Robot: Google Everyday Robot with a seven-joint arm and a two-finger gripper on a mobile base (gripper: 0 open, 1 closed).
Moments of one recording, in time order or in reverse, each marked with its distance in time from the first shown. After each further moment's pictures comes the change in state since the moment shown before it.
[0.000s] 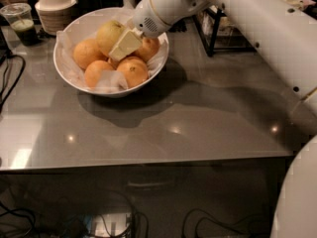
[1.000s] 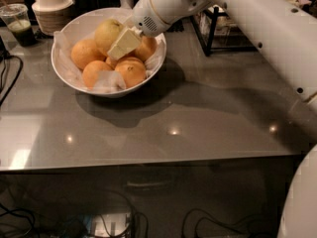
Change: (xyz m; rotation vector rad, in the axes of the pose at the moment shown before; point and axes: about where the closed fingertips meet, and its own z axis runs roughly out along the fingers) arm -0.007 0.003 -0.007 0.002 -0.040 -0.004
